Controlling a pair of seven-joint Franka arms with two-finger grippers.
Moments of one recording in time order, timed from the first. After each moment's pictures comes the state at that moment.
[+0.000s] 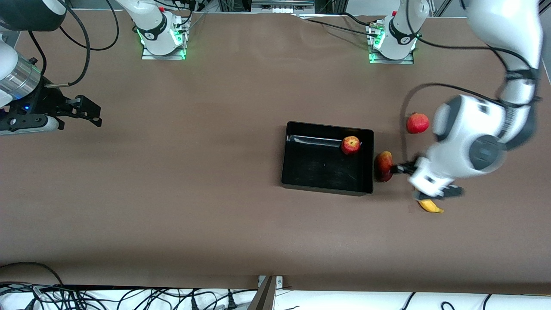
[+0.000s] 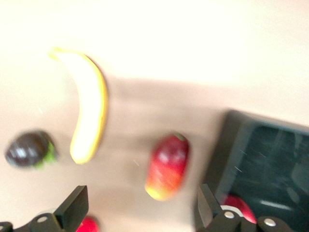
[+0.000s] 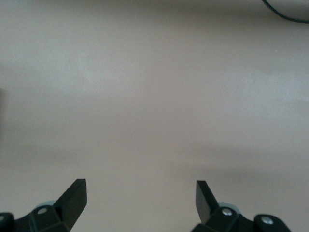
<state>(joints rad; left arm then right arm) 0.09 0.56 -0.19 -1.52 0.08 1.91 -0.26 -0.07 0.06 0.16 -1.63 -0.01 1.75 -0.01</state>
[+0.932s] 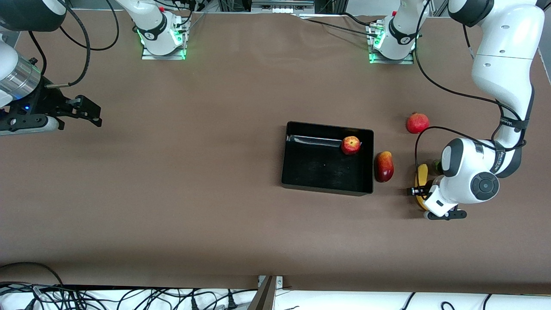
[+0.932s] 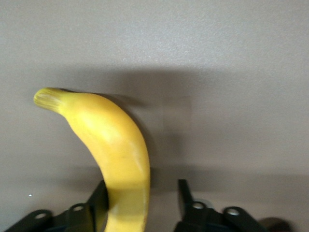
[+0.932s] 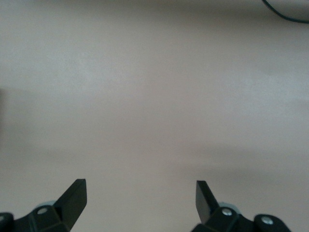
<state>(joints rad) 0.18 0.79 -0.20 -1.51 0.18 2.13 -0.17 -0.07 0.06 0.16 -1.63 -0.01 1.75 -0.01</state>
